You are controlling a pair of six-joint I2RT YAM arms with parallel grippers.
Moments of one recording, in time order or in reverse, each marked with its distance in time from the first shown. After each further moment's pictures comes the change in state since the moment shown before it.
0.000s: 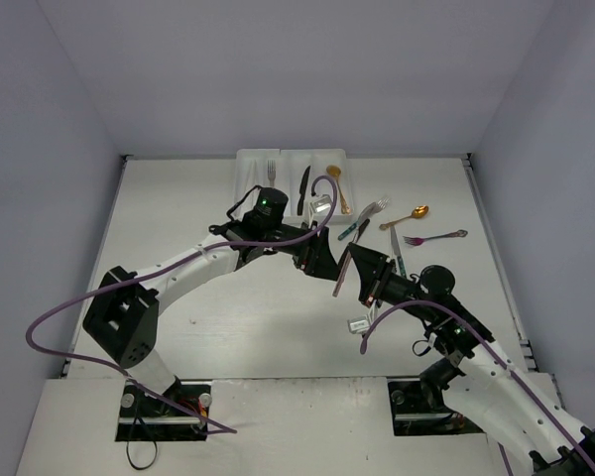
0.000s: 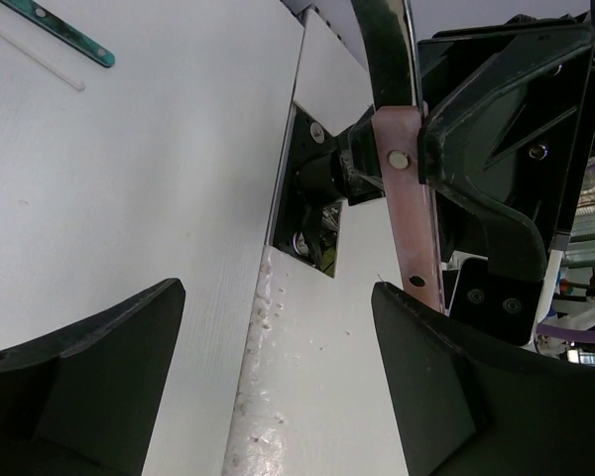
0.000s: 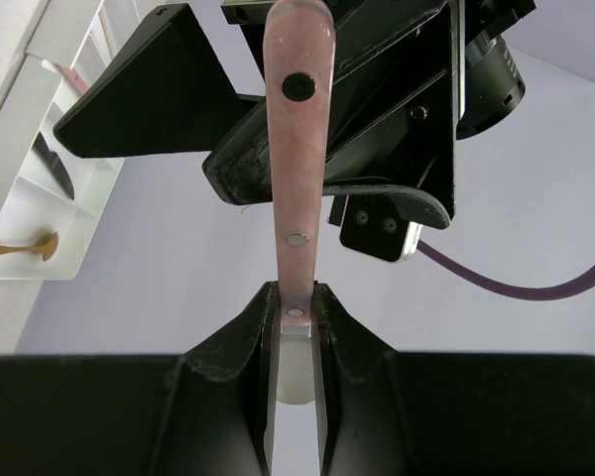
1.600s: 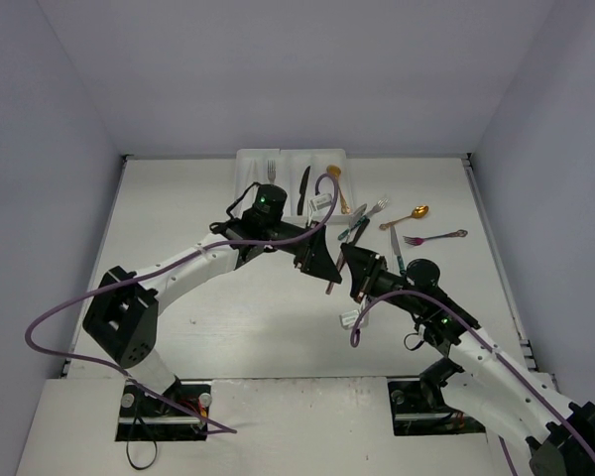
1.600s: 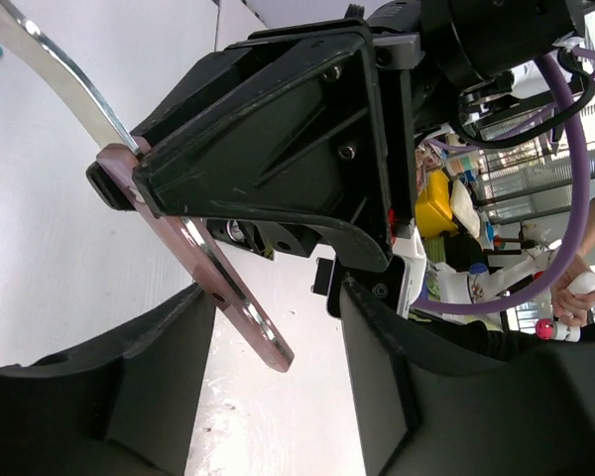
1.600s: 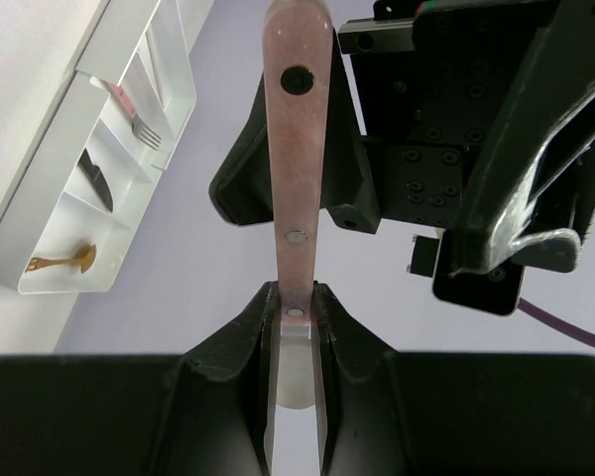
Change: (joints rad) left arm 0.005 -0.003 0.011 0.057 0.168 -0.091; right arm 0.009 0.123 -0.016 0.071 0.013 -0.002
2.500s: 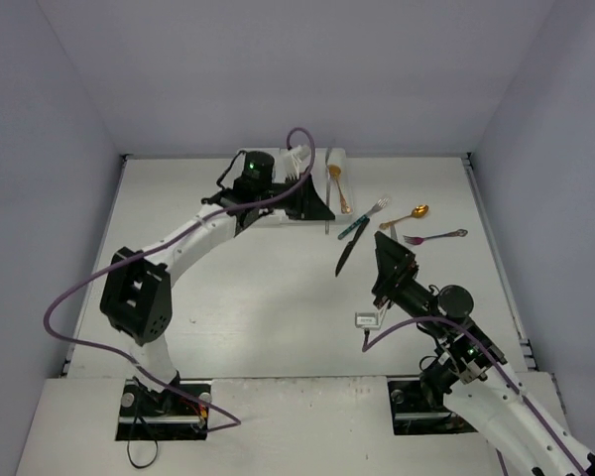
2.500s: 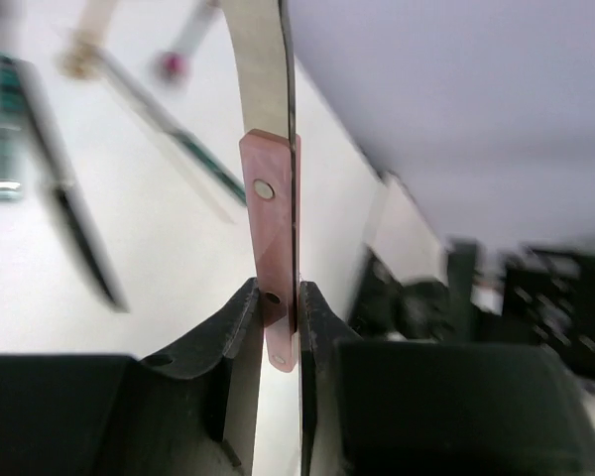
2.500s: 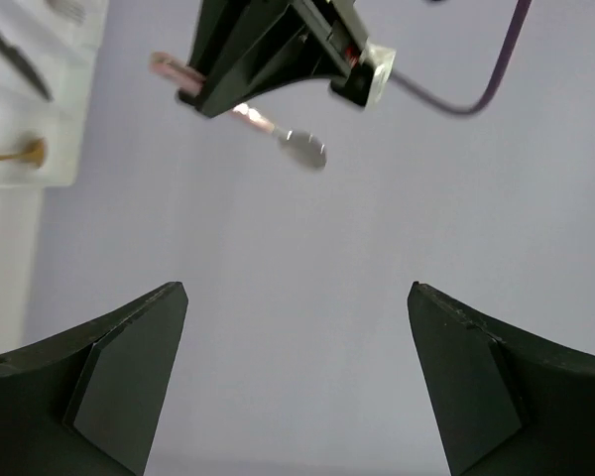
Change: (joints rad) left arm 0.141 0.157 0.244 -0.038 -0.355 -0.029; right arm 0.004 -0.319 -0.051 -0.067 0.230 0.118
